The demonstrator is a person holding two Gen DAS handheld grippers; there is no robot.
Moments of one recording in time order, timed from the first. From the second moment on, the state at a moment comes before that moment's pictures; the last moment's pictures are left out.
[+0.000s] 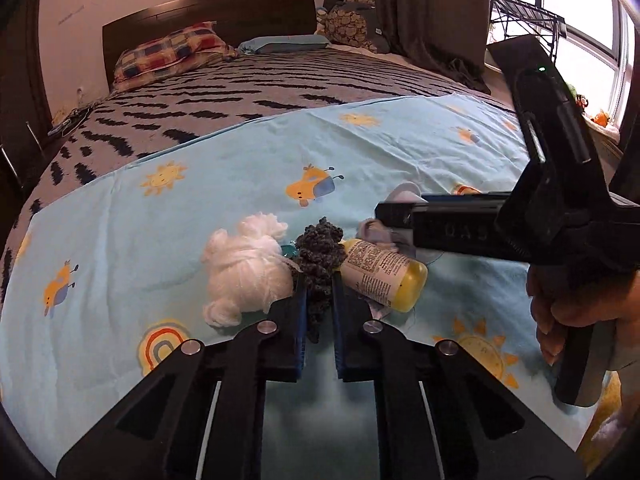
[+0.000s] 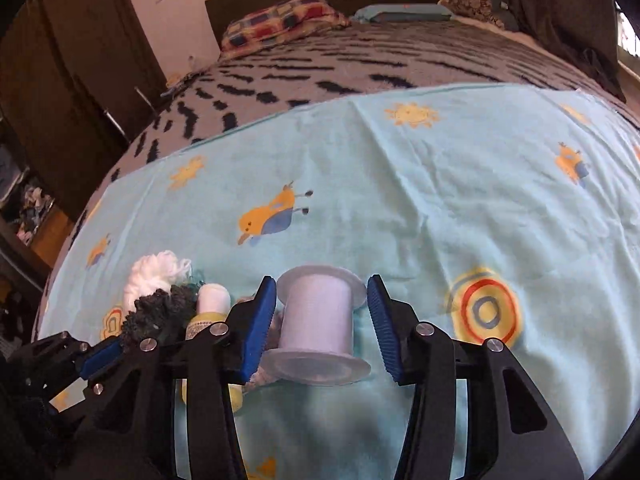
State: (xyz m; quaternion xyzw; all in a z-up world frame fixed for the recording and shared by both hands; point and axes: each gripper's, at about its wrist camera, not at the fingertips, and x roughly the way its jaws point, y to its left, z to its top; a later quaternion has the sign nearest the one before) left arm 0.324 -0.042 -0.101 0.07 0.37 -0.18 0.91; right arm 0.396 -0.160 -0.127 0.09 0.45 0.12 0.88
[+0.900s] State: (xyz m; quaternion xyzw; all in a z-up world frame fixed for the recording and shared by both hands) left arm 0.218 -0.030 -0.005 0.07 0.31 -0.18 0.93; right arm 0.274 -0.162 -0.022 0.03 0.33 0.12 0.93
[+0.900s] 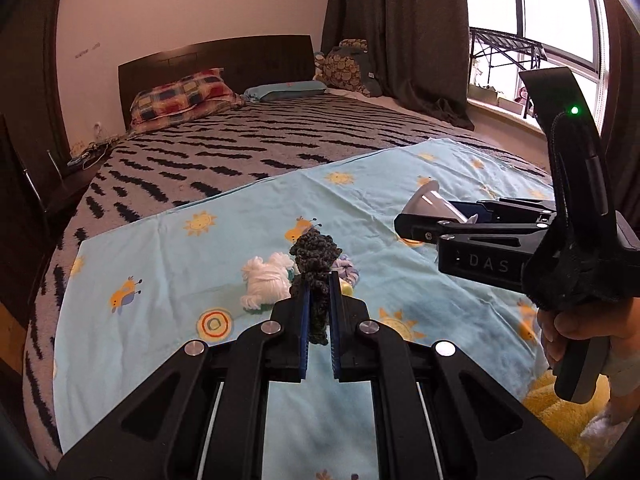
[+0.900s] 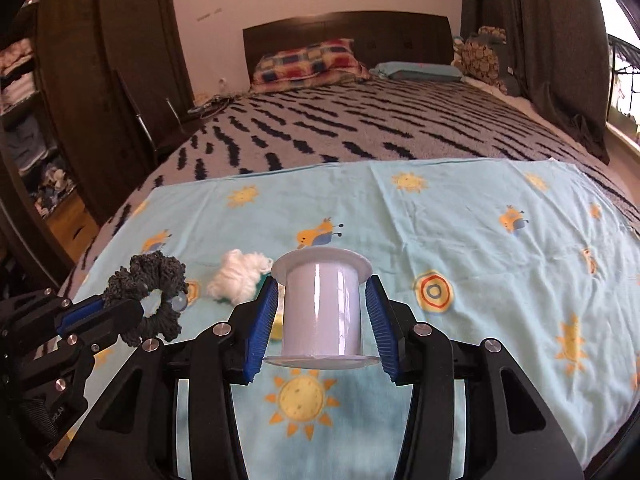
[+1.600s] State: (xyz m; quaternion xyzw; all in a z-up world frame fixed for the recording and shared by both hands) left arm 0.027 -0.007 -0.061 0.04 0.32 -0.22 0.92; right arm 0.051 -0.168 -0.061 -0.05 0.27 0.15 0.95
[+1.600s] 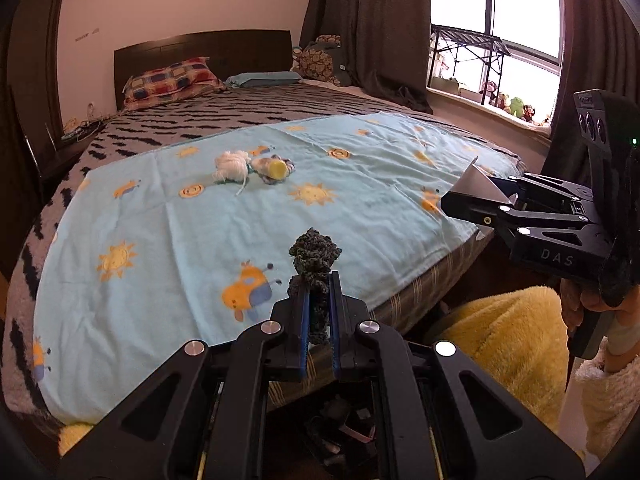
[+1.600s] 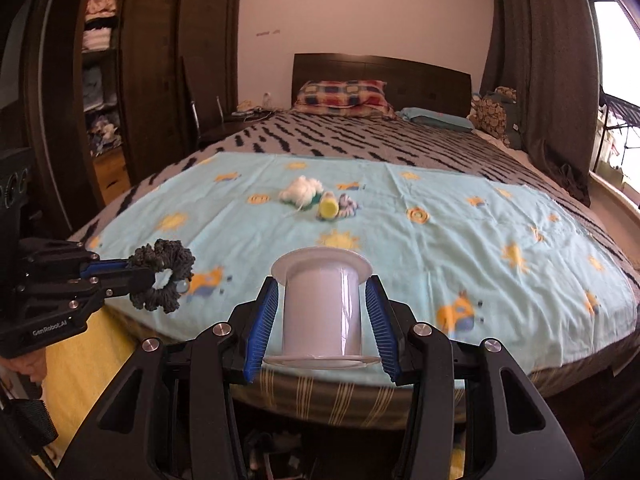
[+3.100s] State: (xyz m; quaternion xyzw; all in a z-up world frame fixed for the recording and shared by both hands) left arm 0.028 -0.020 -0.290 -0.02 0.58 -0.22 0.78; right arm 0.047 -0.160 -0.307 0.06 0.53 0.13 0.83
